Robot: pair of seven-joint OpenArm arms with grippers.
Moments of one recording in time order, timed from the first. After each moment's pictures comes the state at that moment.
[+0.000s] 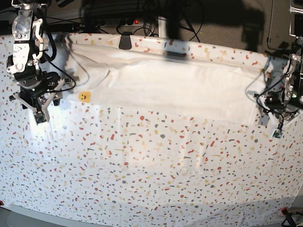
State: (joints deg) left arm -4.4 -31.8 4.2 87.7 -14.9 -9.5 53.5; right arm -10.4 23.3 13.5 106.1 6.0 17.3 -46.4
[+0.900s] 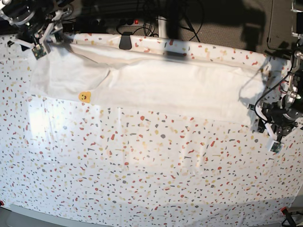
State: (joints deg) left arm -4.4 -33.5 4.2 97.4 -21.8 -9.6 51.3; right arm -48.5 20.5 28.7 128.1 16.2 31.2 -46.8
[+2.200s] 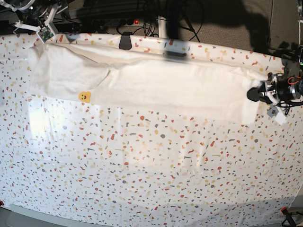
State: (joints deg) left arm -10.1 -34.8 3.6 54.5 -67.6 -36.4 61.3; right arm -55.0 20.7 28.9 132.3 20.3 33.7 -50.5
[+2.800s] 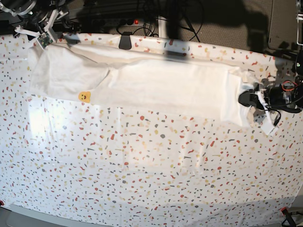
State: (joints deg) left arm -8.0 -34.6 4.0 75.6 -63.0 -33.1 65.8; right arm -51.7 20.6 28.9 132.3 22.0 33.7 -51.8
